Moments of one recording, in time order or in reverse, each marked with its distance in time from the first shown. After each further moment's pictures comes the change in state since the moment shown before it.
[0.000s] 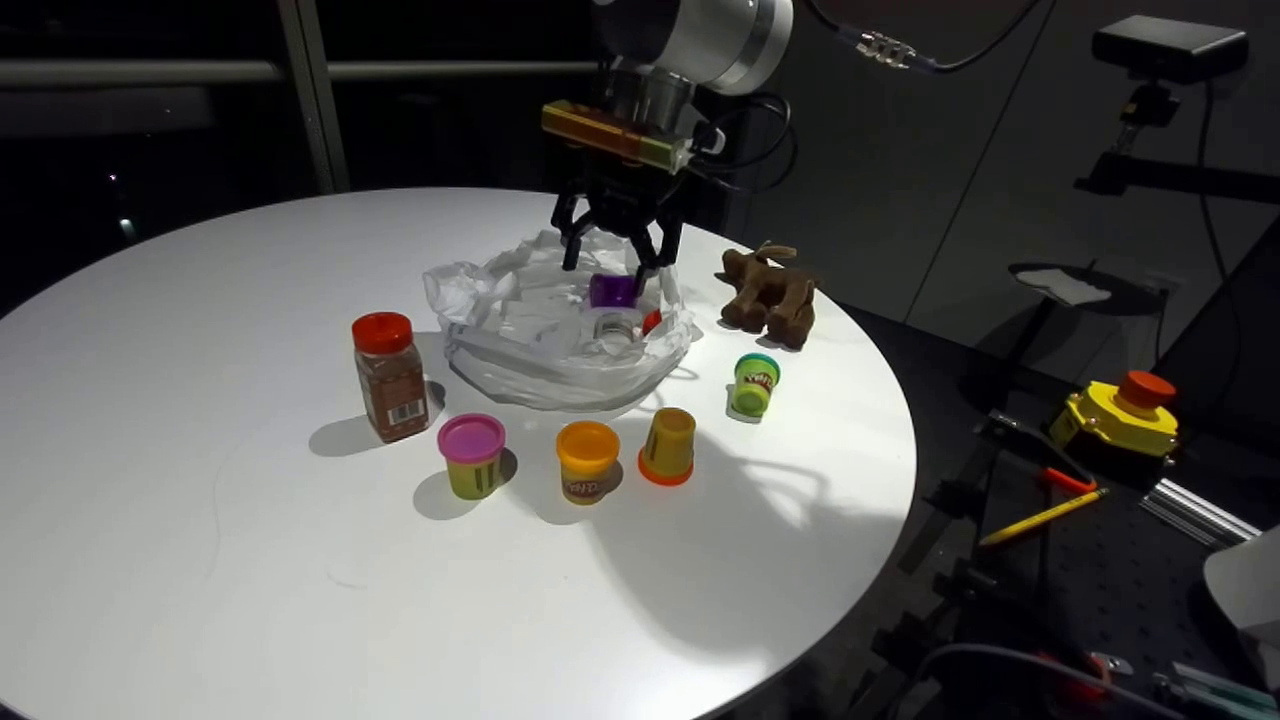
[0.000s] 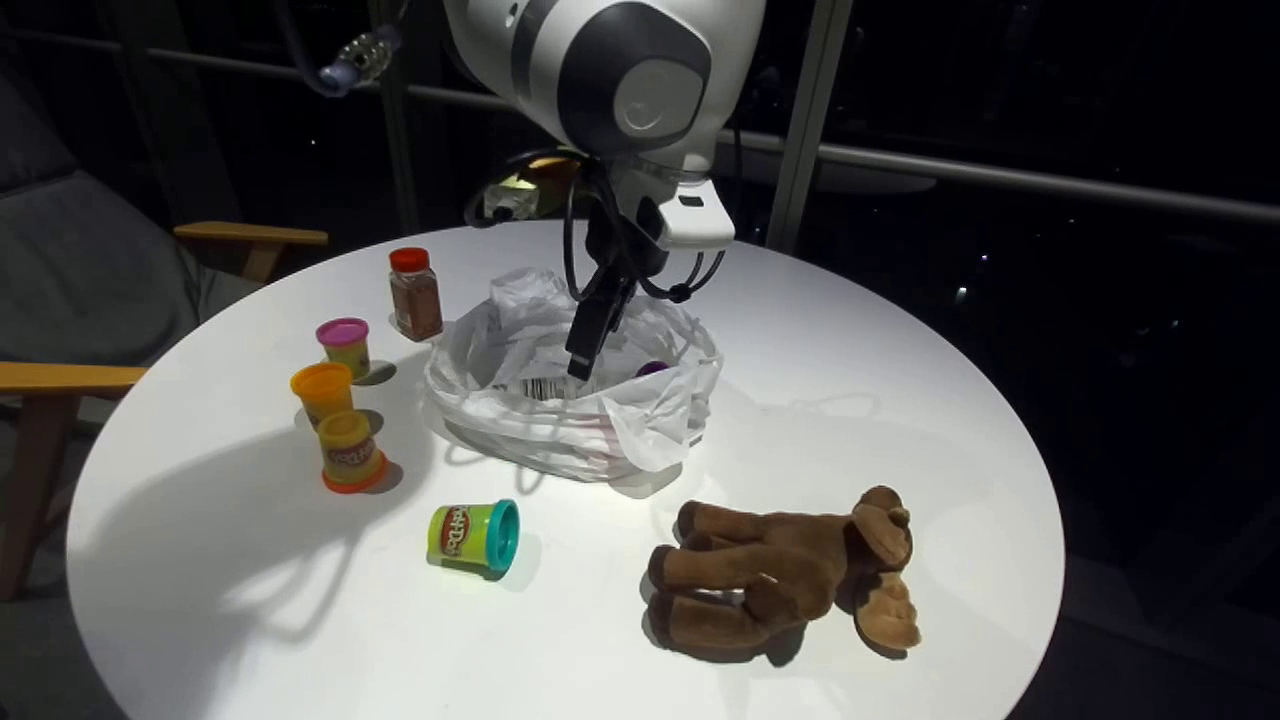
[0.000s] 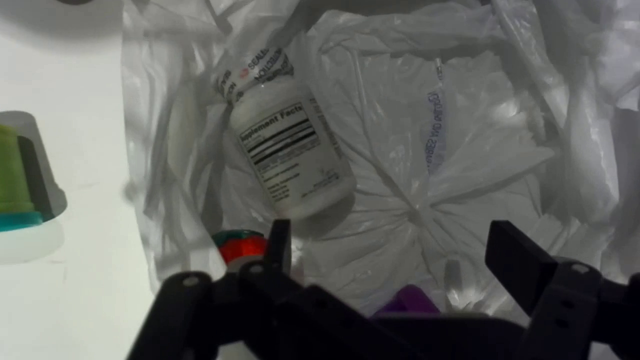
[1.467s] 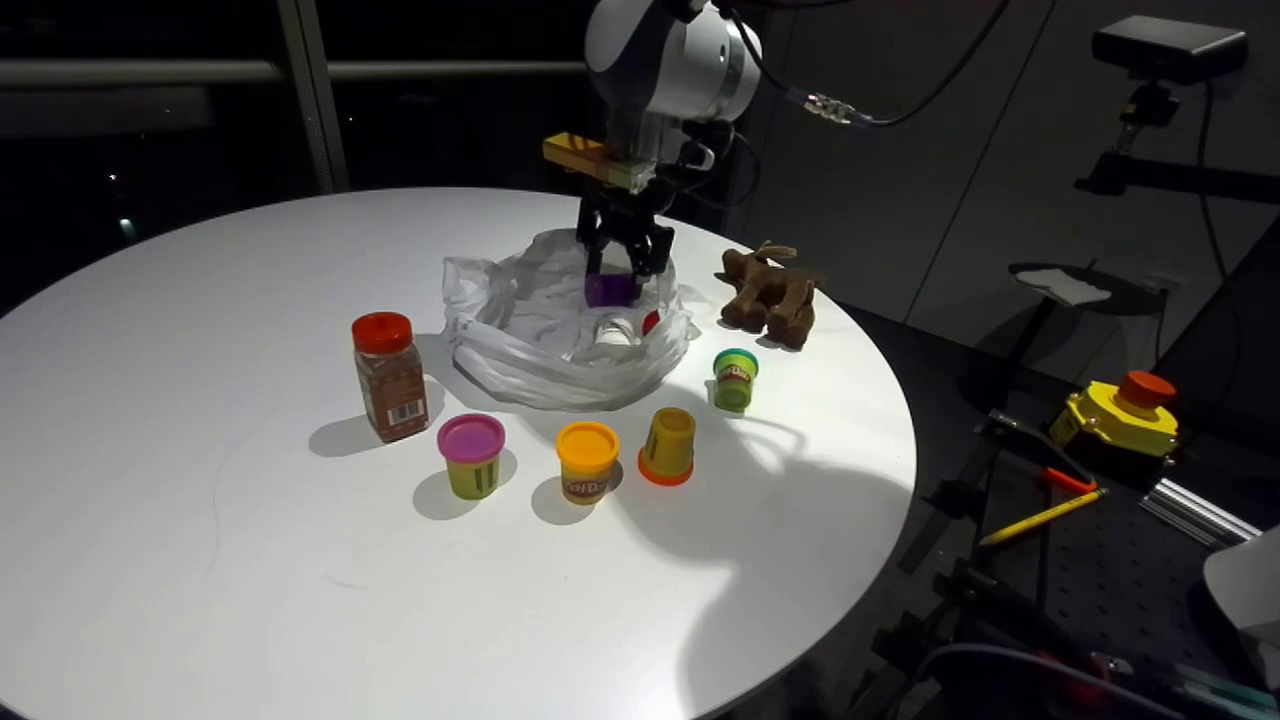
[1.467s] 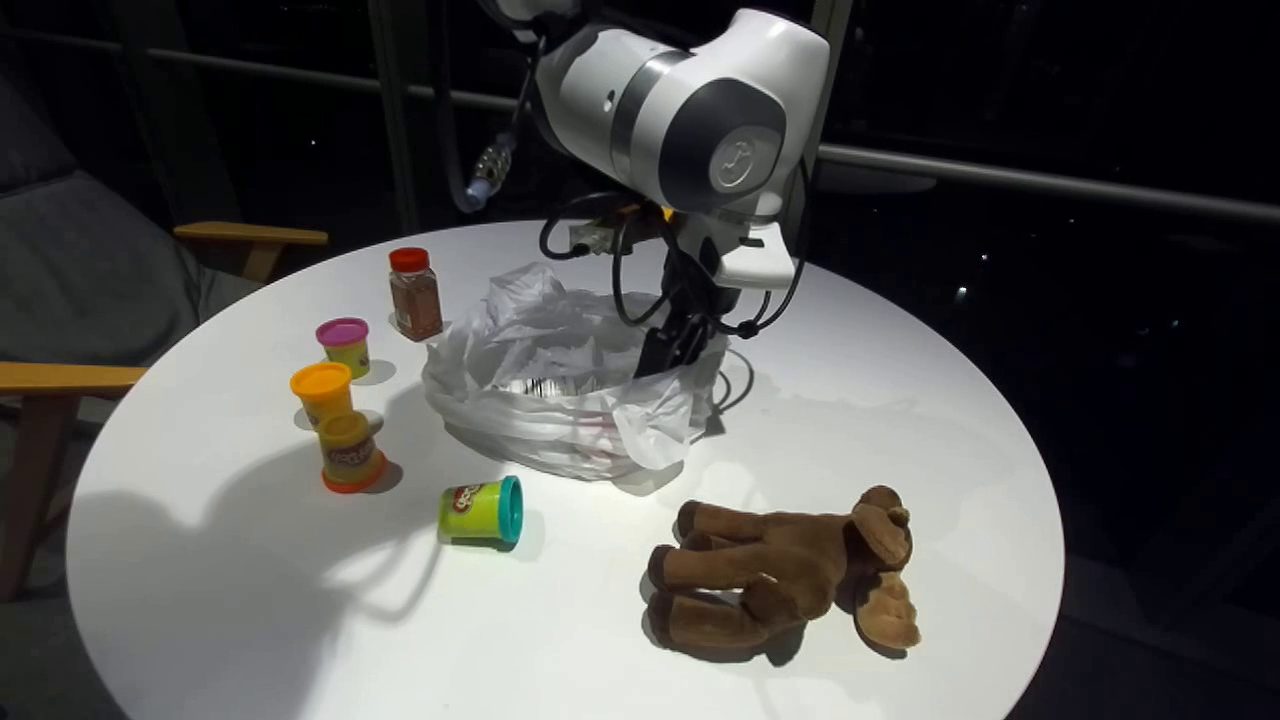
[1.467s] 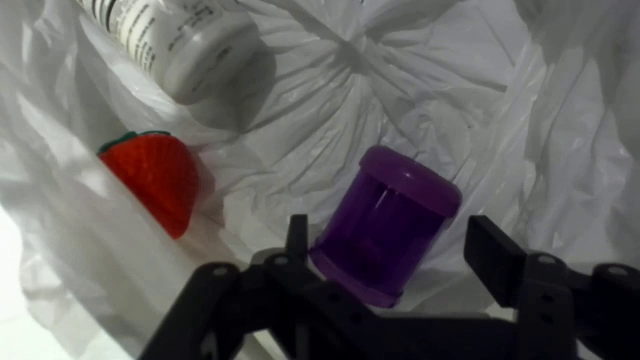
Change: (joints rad) arm -0.016 0.190 -0.081 0.230 -0.063 -0.047 0.266
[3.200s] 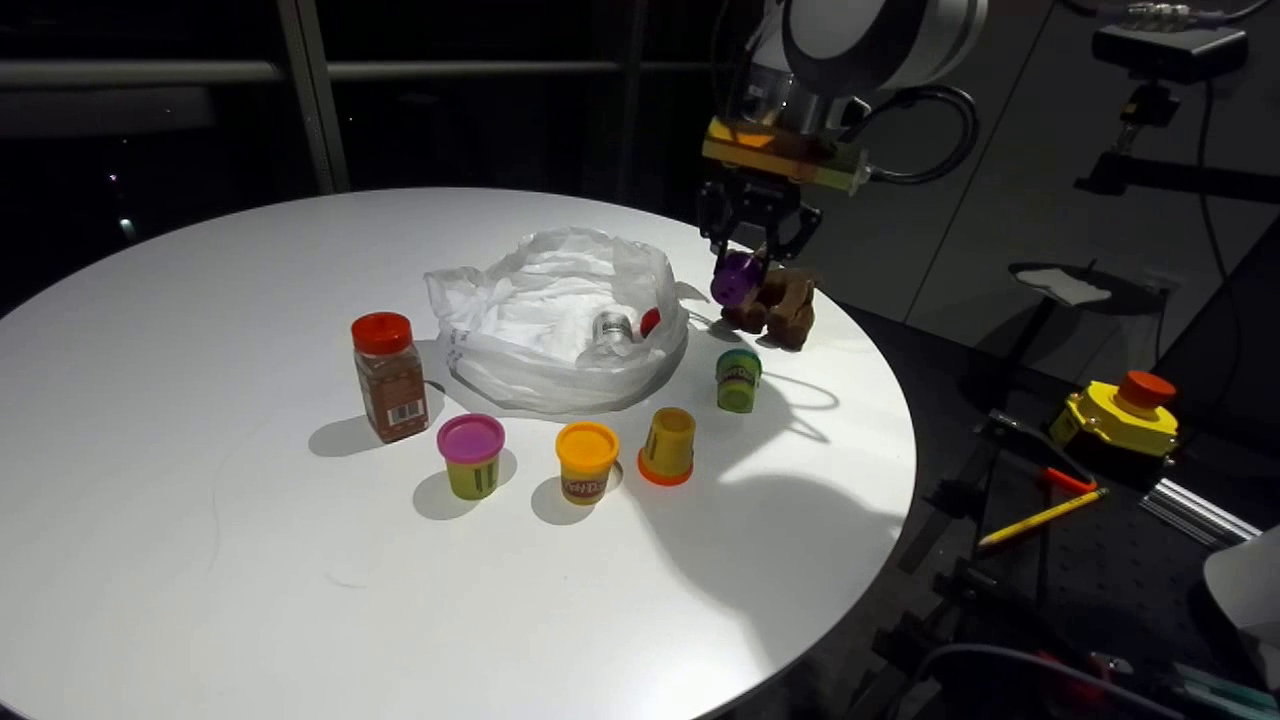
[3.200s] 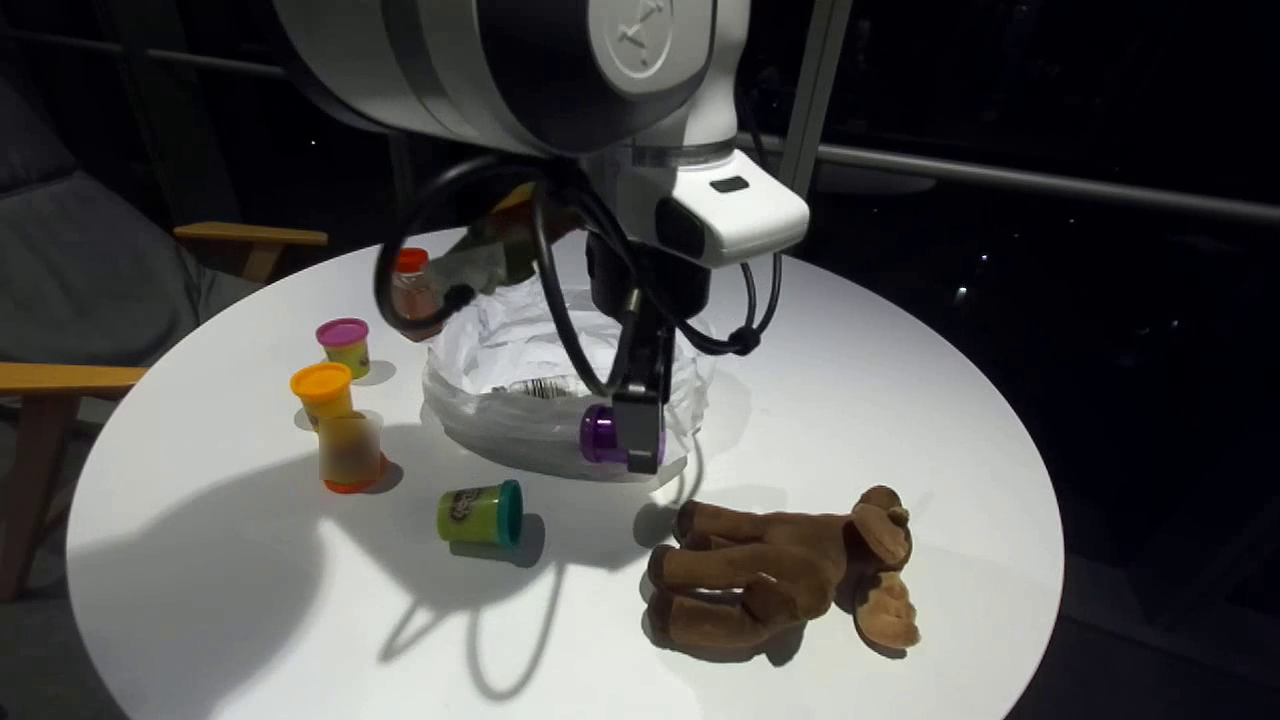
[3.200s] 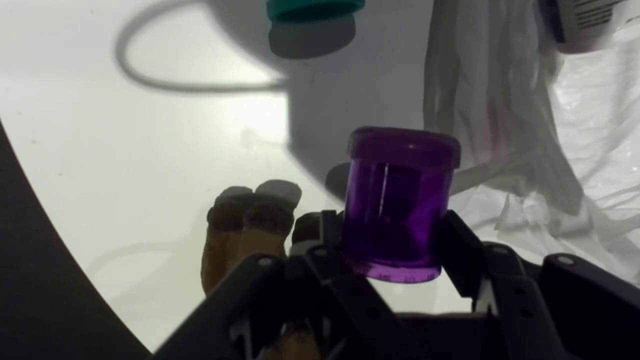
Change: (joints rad) arm 0.028 -0.525 -0.053 -0.748 -0.334 0.326 -0.222
